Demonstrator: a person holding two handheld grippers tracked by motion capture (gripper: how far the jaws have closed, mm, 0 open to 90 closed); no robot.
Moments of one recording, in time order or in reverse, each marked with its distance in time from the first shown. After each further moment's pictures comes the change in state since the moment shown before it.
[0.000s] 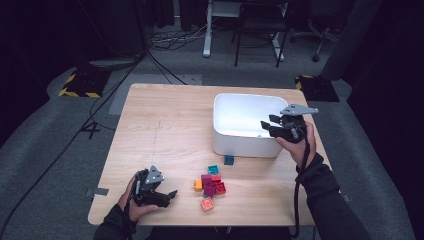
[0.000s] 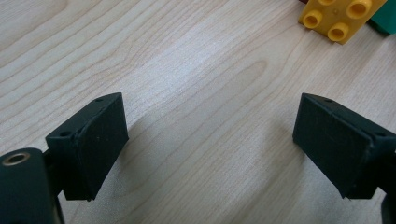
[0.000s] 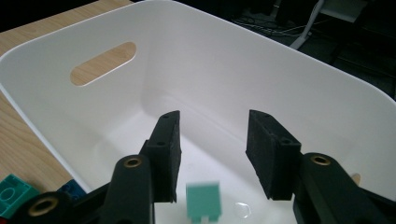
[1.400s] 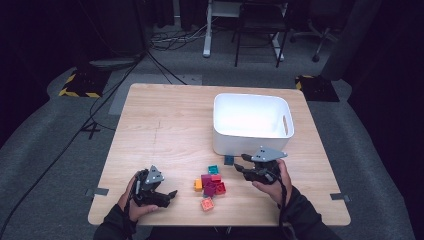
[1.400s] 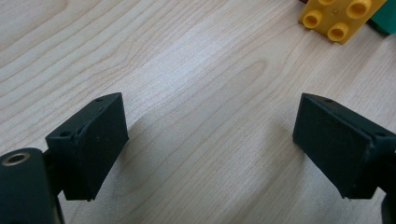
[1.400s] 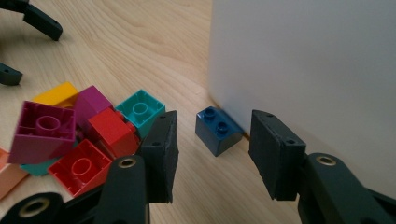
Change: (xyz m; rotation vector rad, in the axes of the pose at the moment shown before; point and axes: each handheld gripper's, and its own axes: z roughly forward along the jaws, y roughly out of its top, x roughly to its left) left arm 0.000 0.000 0.000 -0.001 0.002 0.001; right arm 0.107 -0.077 0.019 0.028 0.201 -0.103
